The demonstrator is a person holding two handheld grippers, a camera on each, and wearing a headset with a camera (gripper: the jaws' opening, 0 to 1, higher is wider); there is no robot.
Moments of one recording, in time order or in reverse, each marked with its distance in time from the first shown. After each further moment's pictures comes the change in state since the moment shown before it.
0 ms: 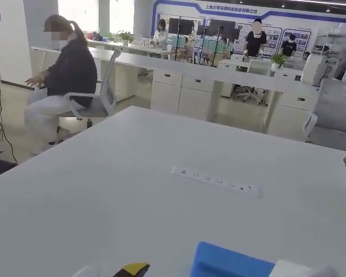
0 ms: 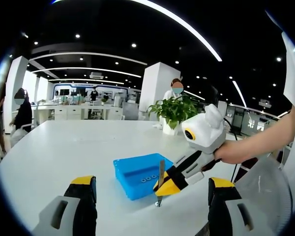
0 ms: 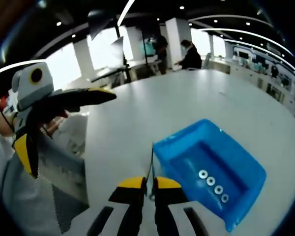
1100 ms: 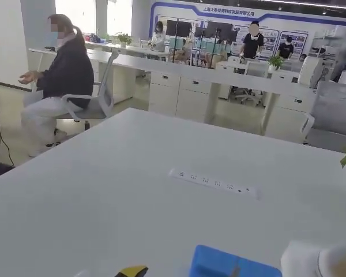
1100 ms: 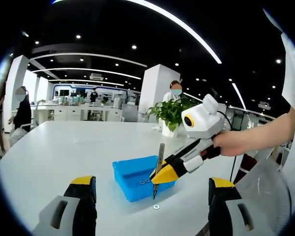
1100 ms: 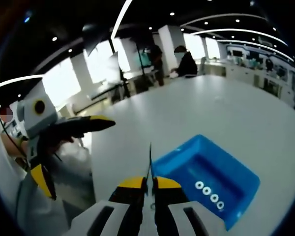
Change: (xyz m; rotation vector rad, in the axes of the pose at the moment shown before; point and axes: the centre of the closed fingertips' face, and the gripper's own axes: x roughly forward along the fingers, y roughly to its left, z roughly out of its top) left arm 0.000 -0.001 0.003 -0.009 -0.018 -0.007; right arm -0.015 -0.002 0.029 0.080 -0.081 0.029
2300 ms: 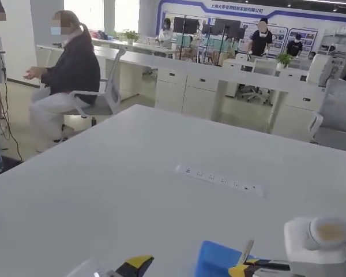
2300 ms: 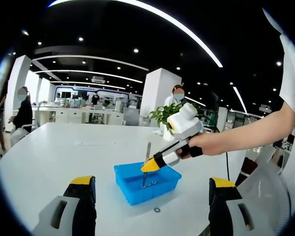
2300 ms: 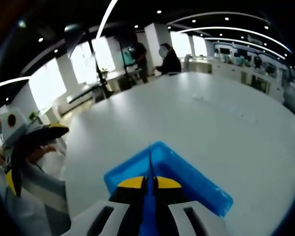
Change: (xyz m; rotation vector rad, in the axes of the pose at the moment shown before) left arm -0.001 0.002 0.006 -0.008 -0.037 0.010; right arm 0.003 -0.076 0.018 0.028 0.000 -0.120
